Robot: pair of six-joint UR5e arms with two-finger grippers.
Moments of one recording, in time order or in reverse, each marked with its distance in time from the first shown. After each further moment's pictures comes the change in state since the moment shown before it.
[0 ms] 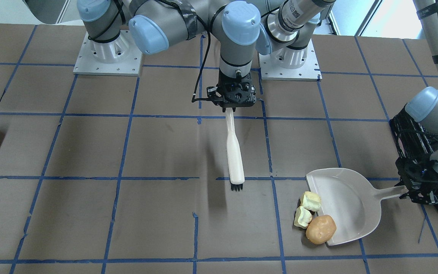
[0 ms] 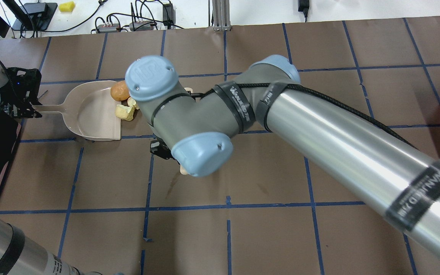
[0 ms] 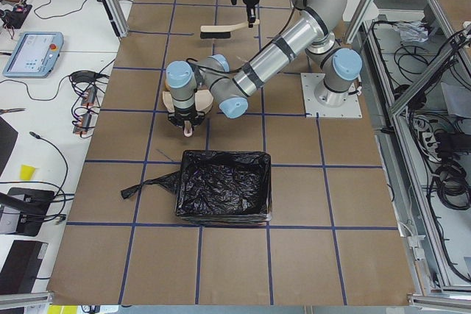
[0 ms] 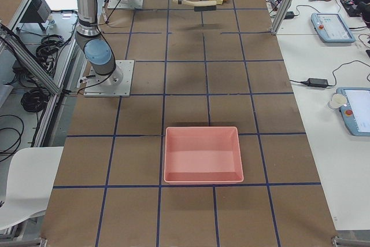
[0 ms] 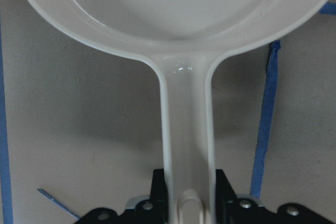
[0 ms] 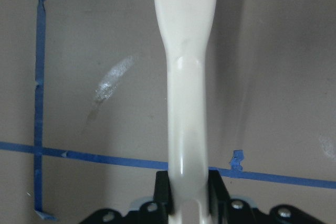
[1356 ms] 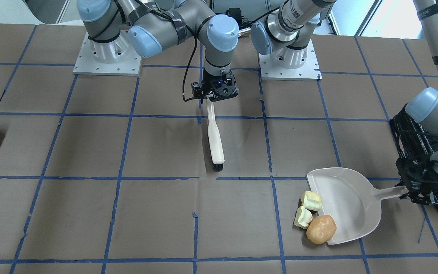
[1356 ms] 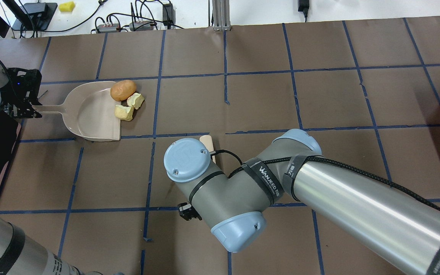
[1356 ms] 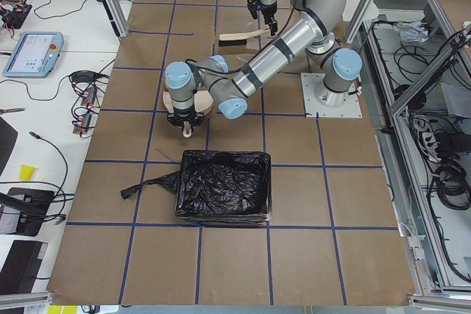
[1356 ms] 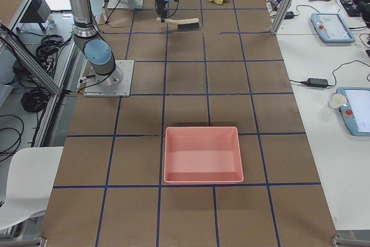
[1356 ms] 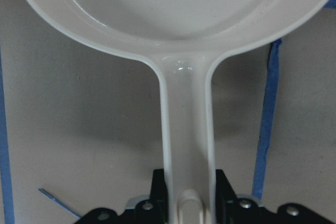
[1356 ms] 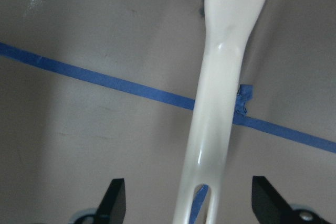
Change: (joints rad) left arm 0.000 -0.005 0.004 0.000 0.003 0.010; right arm 0.042 -0.155 0.485 -0.256 -0.017 -0.260
